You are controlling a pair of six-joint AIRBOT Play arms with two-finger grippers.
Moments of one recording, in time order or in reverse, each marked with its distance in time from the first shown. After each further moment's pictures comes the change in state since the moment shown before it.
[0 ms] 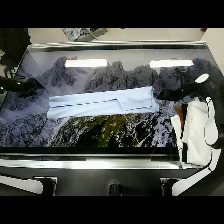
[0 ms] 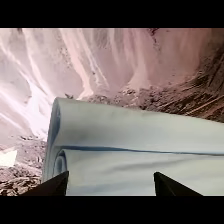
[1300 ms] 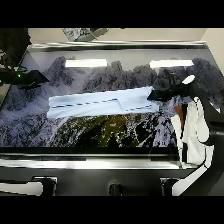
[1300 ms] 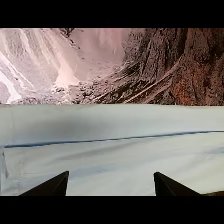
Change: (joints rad) left arm -0.113 0.116 0.006 -0.002 -0.029 0.004; right arm 0.108 -0.039 0.003 0.002 -0.090 0.058
